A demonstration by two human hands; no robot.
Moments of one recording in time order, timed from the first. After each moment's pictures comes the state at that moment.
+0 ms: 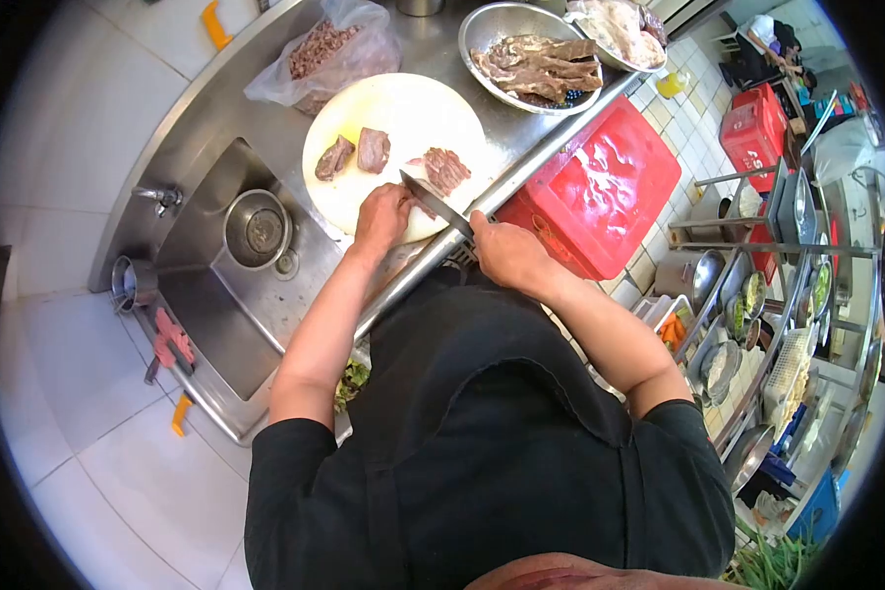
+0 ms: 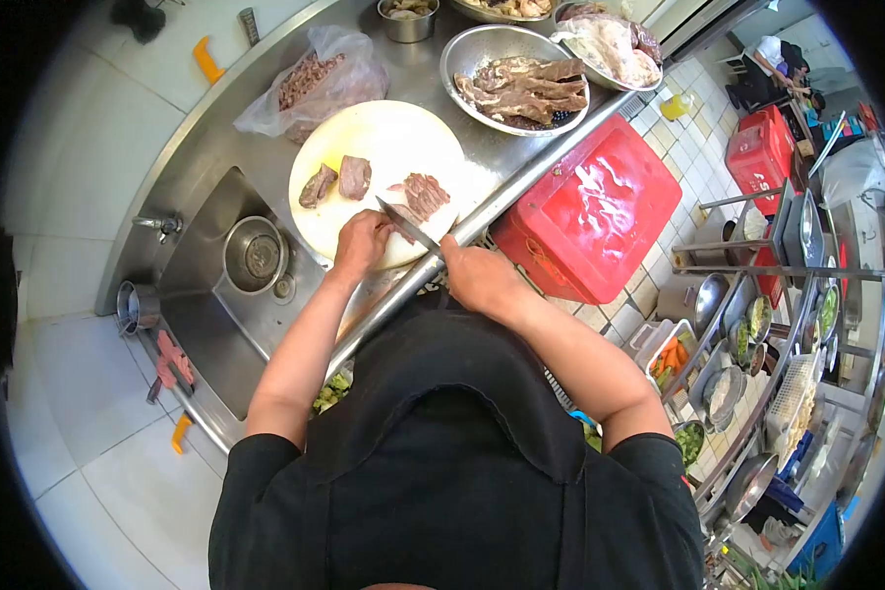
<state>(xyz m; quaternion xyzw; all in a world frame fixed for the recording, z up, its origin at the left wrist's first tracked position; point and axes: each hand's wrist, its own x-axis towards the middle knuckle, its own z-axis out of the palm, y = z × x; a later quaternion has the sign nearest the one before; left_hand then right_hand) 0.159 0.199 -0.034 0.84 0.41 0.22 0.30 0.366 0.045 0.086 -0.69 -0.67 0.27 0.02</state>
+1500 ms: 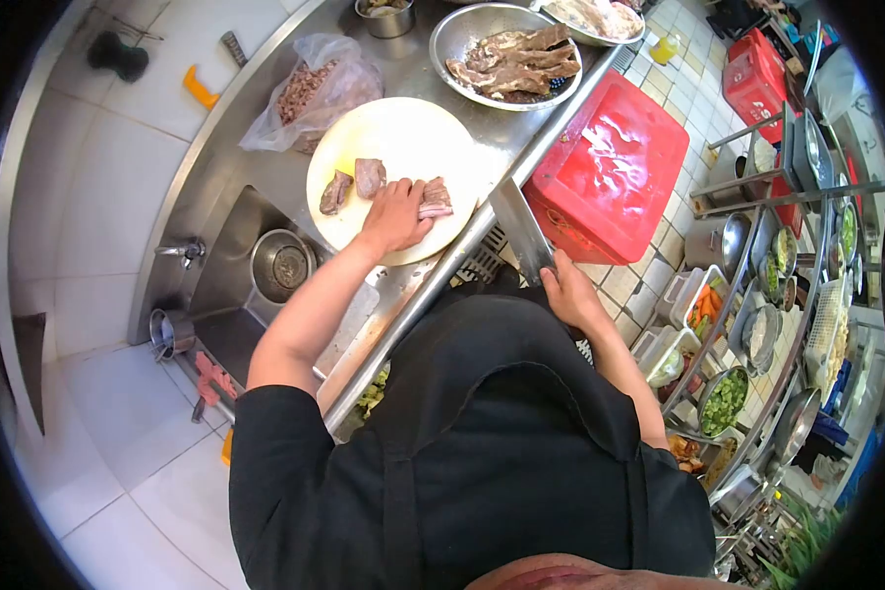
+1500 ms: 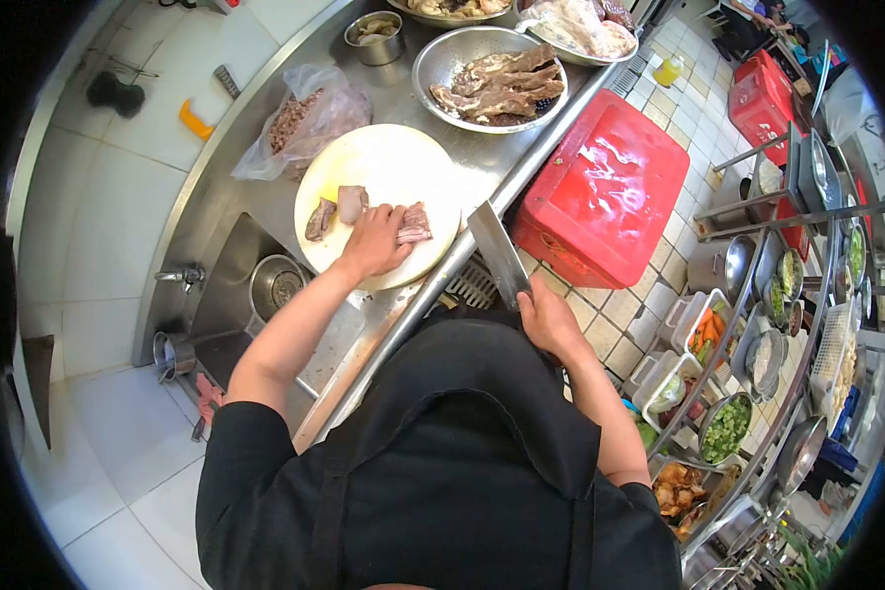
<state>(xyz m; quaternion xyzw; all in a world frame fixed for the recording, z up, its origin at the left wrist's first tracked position) 0.191 0.236 0.005 0.95 0.25 -0.06 0.17 0.402 -0.078 0.050 -0.82 -0.41 0.32 0.24</state>
